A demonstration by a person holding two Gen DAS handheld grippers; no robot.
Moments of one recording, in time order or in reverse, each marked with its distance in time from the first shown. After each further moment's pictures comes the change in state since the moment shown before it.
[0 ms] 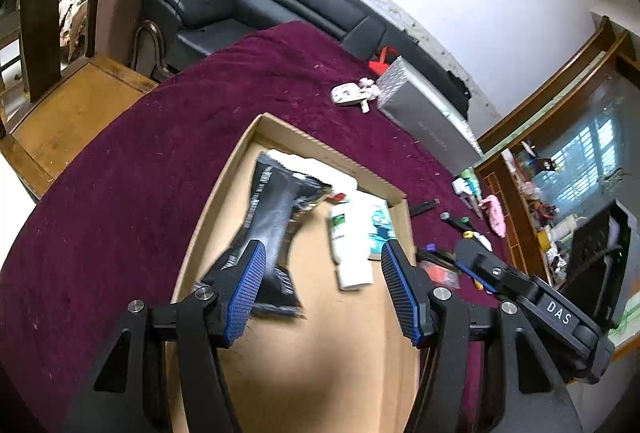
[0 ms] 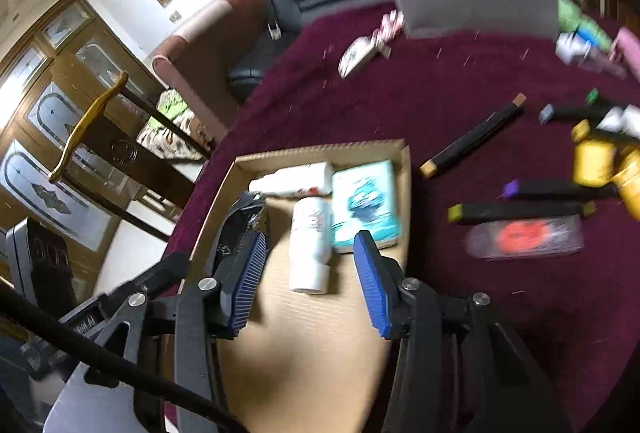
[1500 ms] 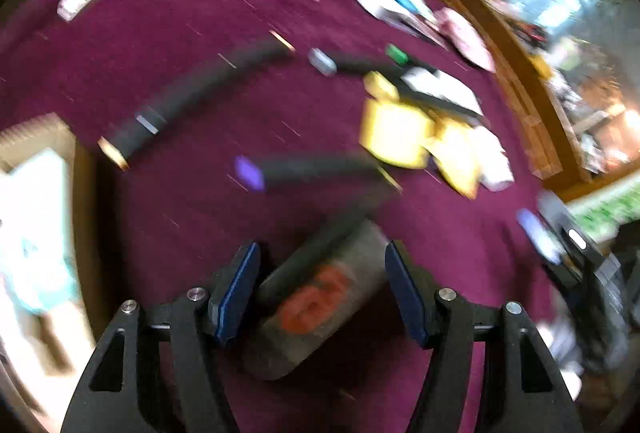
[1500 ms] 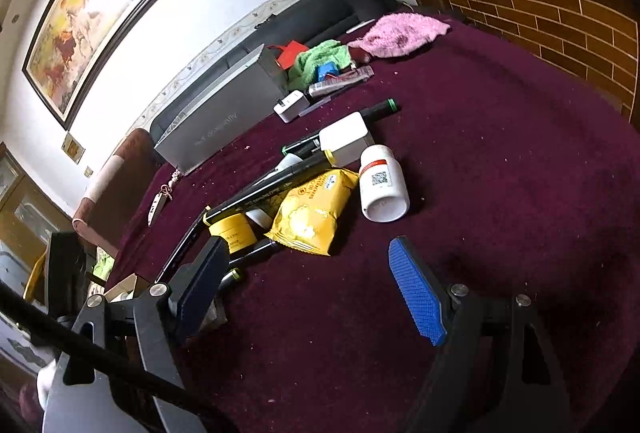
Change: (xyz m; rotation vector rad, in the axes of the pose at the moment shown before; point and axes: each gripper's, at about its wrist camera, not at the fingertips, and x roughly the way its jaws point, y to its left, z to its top) left arm 0.211 -0.206 -0.062 0.396 0.542 -0.060; right arm -0.126 -0.270 -0.047 0.414 -0.367 -0.212
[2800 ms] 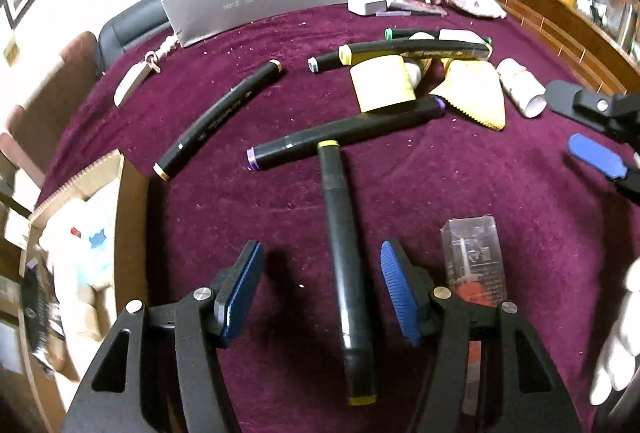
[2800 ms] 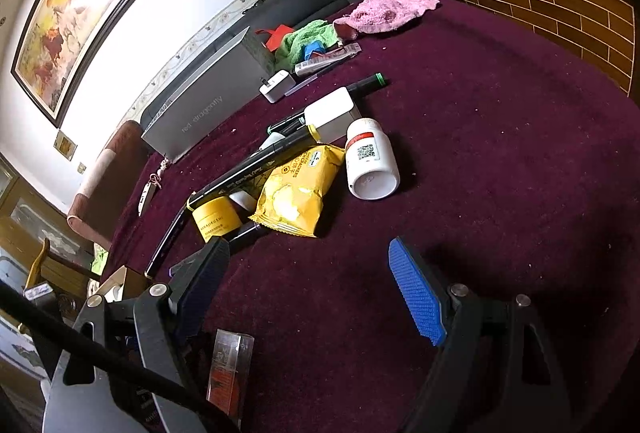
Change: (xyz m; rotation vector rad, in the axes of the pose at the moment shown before) left arm 0.009 -0.050 -0.055 0.245 -0.202 0.471; right arm 0.009 -0.007 -0.006 0.024 0.059 -0.025
